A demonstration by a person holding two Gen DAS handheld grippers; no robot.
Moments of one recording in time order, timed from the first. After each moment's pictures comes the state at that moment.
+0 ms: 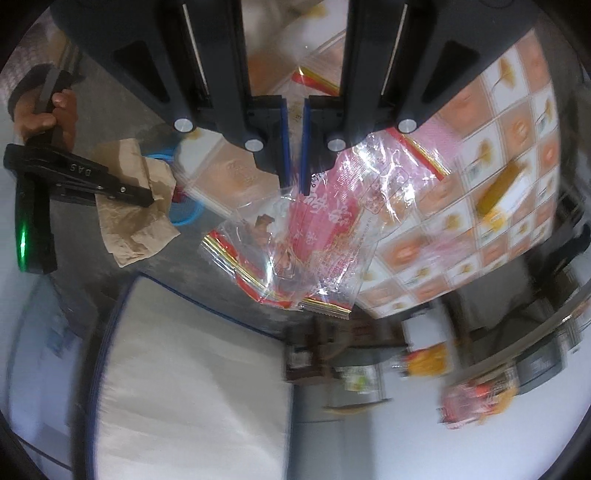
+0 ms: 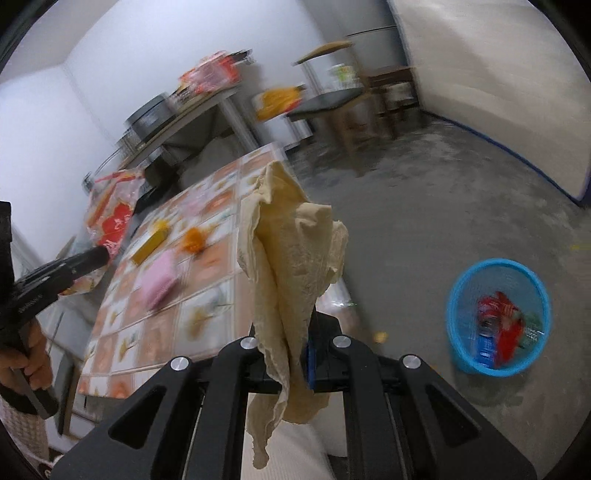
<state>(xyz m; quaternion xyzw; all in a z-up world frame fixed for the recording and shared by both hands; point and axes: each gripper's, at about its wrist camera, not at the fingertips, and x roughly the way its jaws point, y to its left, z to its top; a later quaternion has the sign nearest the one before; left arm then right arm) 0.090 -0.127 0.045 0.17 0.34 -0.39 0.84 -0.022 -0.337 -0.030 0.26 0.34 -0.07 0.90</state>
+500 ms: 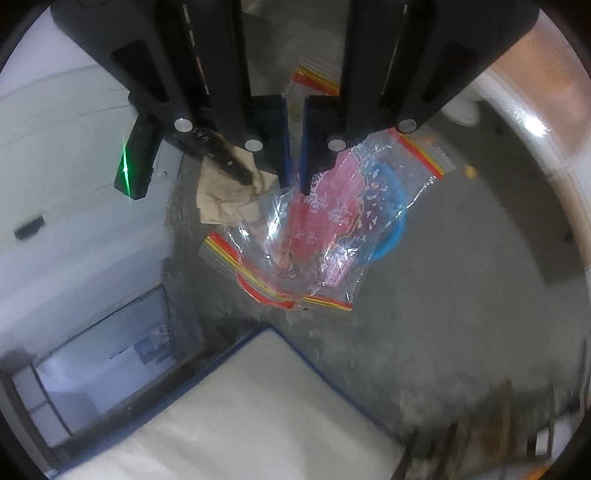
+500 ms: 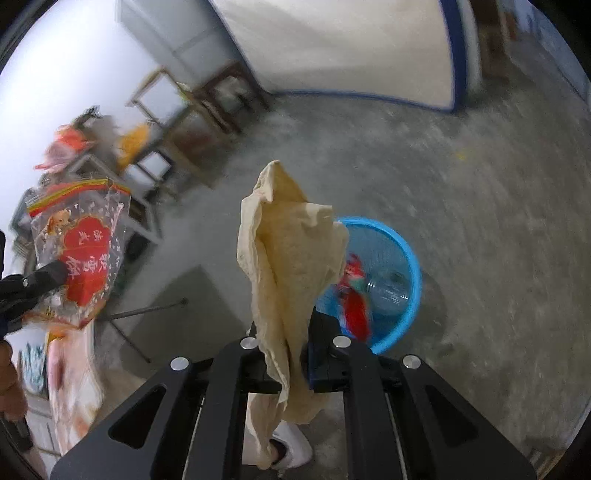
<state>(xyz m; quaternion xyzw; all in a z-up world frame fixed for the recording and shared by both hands) 0.104 -0.399 -0.056 0.04 0.56 -0.54 0.63 -0.110 -0.544 -0.131 0.39 0.36 -0.28 0.80</state>
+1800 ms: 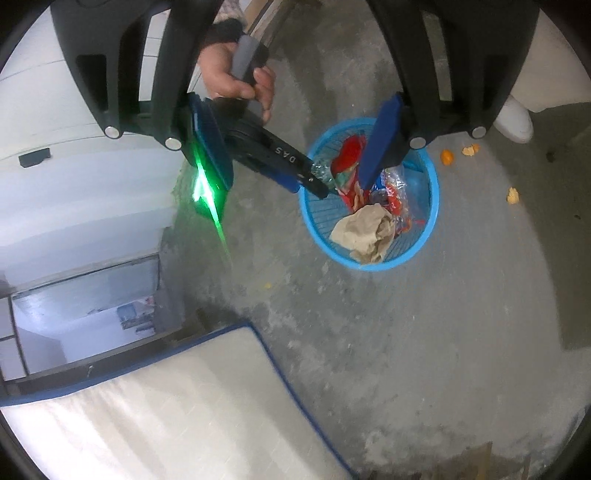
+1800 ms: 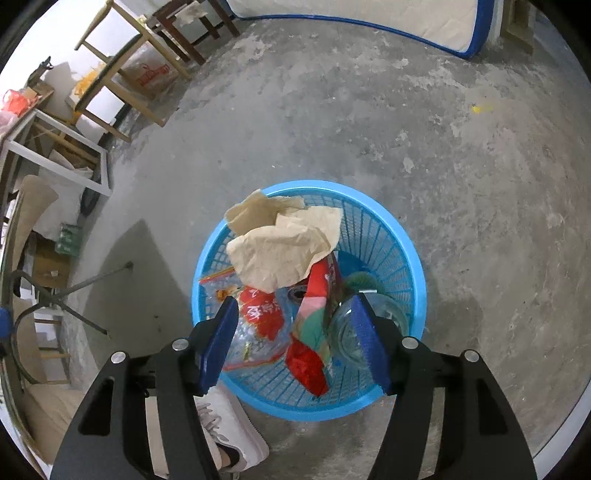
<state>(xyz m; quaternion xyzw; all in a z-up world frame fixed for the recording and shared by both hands) 0.130 -0.453 -0.115 -0.05 0.61 -0.49 0.62 -0.030 -0.631 -0.249 0.38 0.49 -0.25 0.74</state>
